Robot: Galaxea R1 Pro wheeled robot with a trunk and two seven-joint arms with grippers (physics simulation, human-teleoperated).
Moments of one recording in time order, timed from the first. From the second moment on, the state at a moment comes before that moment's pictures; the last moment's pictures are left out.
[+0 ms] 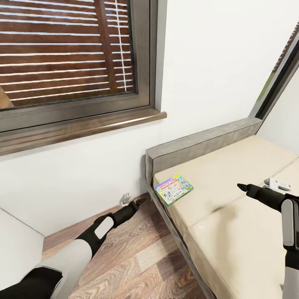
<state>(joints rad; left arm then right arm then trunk) -0.82 -0.08 -0.18 -0.34 0.88 0.29 -0.50 -0.56 -0.18 -0.48 -1.61 -0.09 1.04 0.21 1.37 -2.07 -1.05</state>
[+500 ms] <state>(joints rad) -0.82 -0.08 -0.18 -0.34 0.88 0.29 -0.51 -0.56 -0.20 -0.50 -1.61 -0.09 1.04 0.31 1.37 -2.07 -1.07</state>
